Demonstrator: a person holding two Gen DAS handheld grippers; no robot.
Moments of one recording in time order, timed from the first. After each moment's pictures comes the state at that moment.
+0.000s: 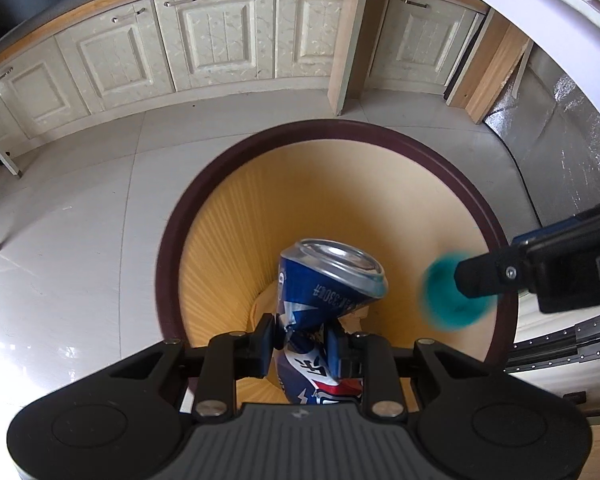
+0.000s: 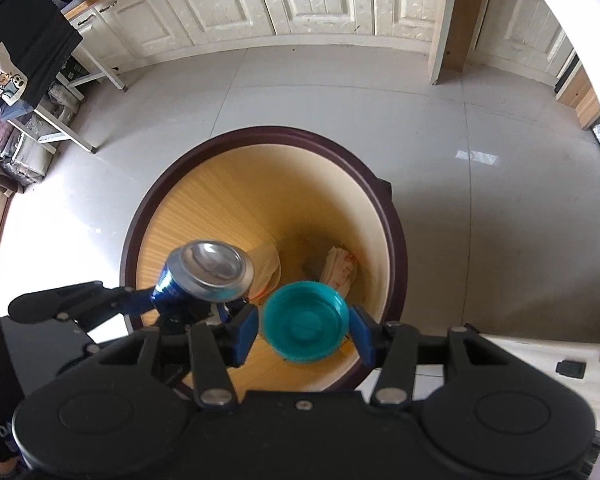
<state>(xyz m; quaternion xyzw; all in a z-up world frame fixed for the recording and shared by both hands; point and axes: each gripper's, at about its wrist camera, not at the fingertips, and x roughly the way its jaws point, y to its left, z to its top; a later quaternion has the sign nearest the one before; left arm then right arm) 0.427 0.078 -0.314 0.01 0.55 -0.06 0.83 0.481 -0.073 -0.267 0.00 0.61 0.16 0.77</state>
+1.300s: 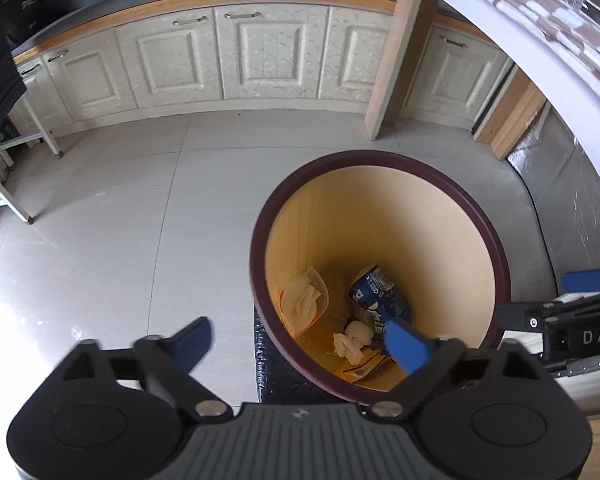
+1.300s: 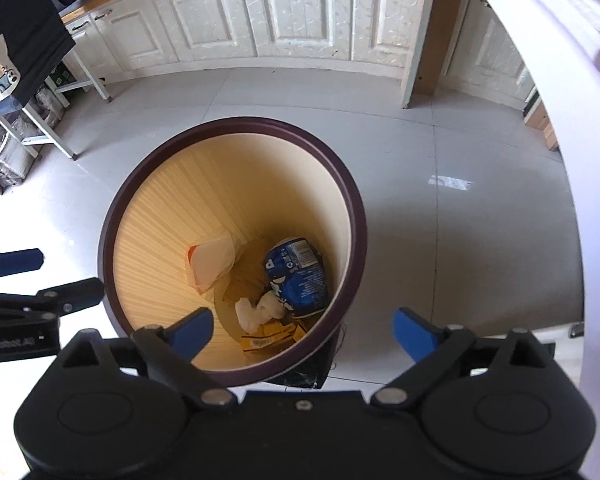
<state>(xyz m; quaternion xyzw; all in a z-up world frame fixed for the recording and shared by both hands) 0.383 0.125 -0.263 -0.03 0.53 -0.01 0.85 0.433 -0.092 -0.261 -0.03 0.57 0.13 0.81</state>
